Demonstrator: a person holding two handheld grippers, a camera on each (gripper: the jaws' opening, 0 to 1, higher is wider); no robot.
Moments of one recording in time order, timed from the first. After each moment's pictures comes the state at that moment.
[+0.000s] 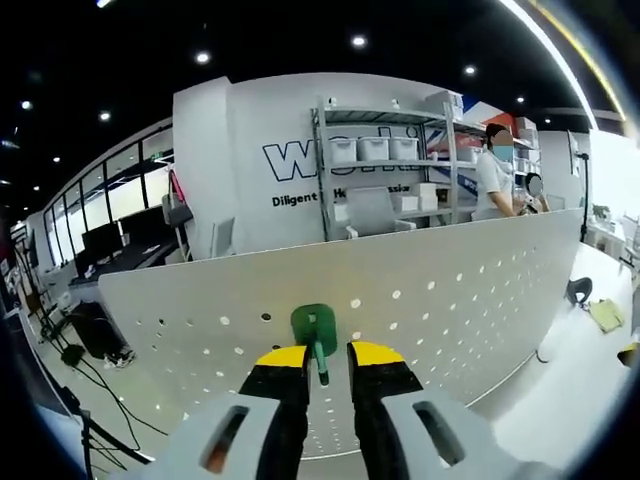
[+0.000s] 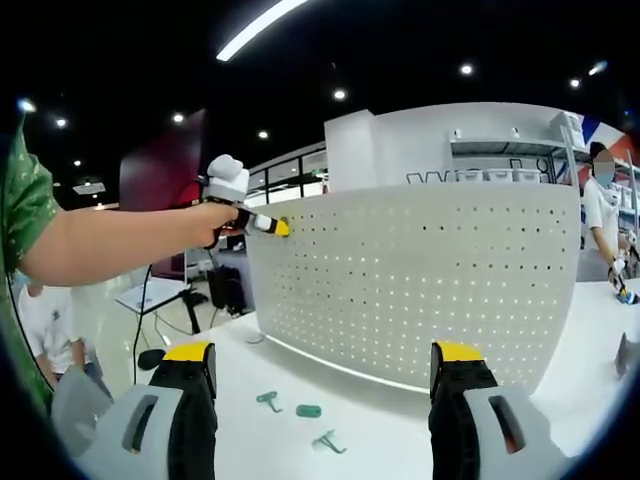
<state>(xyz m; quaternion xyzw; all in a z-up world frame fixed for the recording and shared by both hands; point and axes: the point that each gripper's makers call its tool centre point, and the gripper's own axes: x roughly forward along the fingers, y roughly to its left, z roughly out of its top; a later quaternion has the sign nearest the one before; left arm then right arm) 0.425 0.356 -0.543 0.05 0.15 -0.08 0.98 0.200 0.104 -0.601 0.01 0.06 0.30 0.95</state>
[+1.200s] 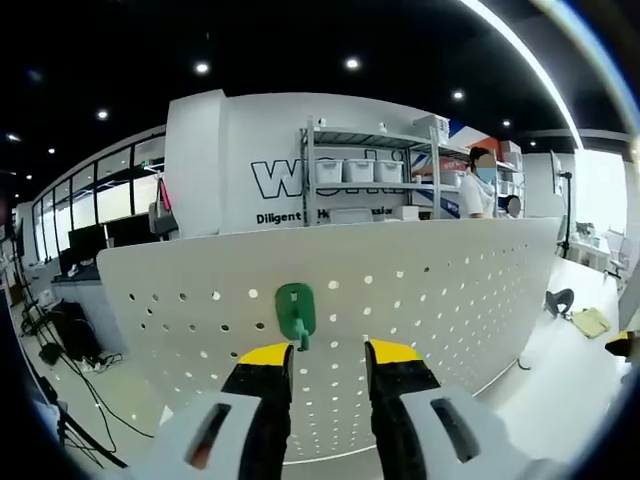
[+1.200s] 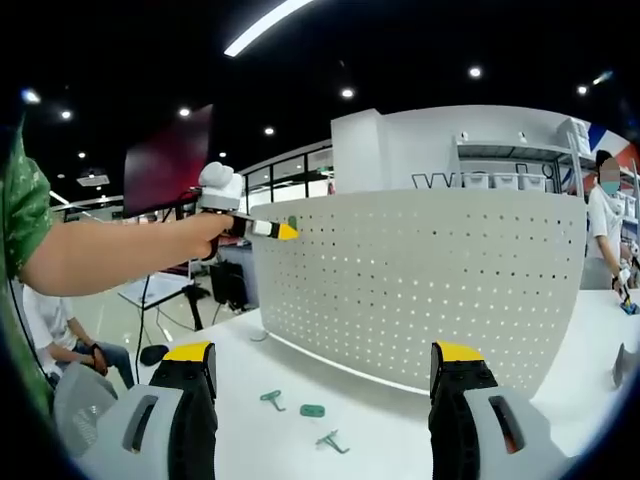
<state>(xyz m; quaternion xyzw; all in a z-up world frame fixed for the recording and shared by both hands) 0.398 0.345 -0.547 0.02 0.11 -0.12 0.99 0.194 0.114 -0.595 -0.01 0.06 0.31 0.95</state>
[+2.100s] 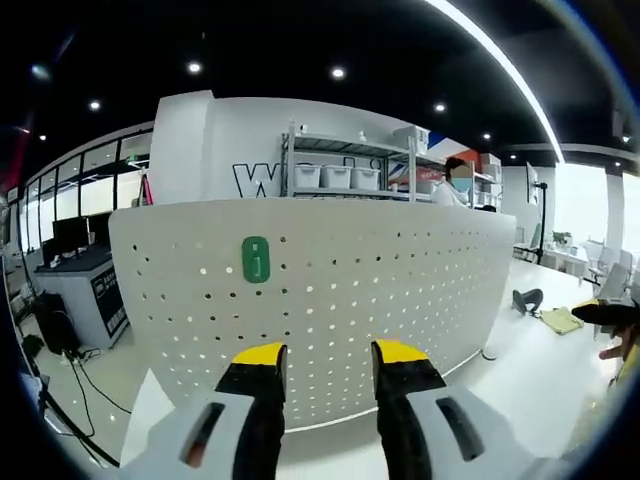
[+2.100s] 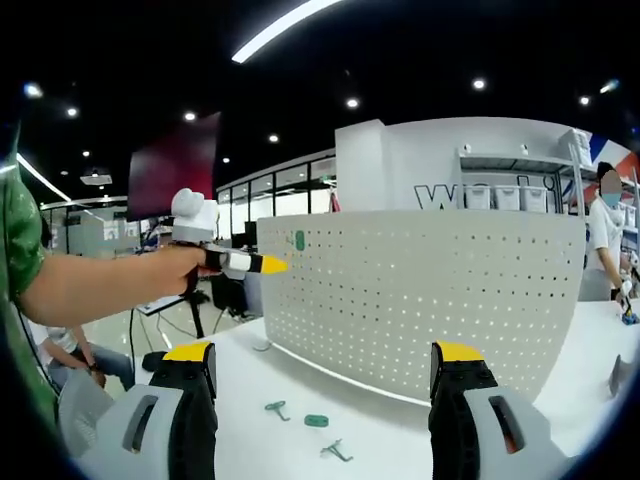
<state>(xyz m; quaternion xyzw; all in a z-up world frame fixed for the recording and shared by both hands) 0.328 0.325 -0.571 0.00 0.10 -0.18 0.98 0.183 0.122 -0.575 -0.01 0.04 0.31 0.95</state>
